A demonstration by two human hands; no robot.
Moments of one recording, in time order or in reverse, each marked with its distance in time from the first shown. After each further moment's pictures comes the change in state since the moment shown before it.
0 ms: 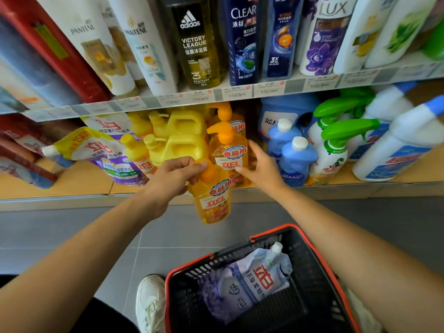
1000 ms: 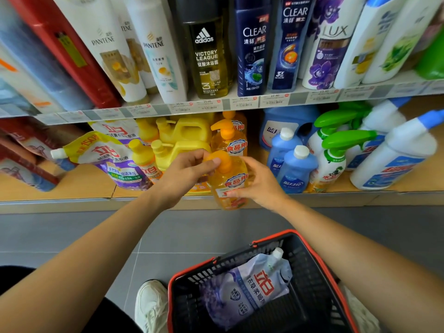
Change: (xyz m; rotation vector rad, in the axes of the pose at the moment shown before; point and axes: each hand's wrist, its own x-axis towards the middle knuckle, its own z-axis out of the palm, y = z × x) left_hand 0.004 0.015 -0.001 0.050 -0.135 0.237; right_hand -0.032 -0.044 0.000 0.268 -0.139 0.008
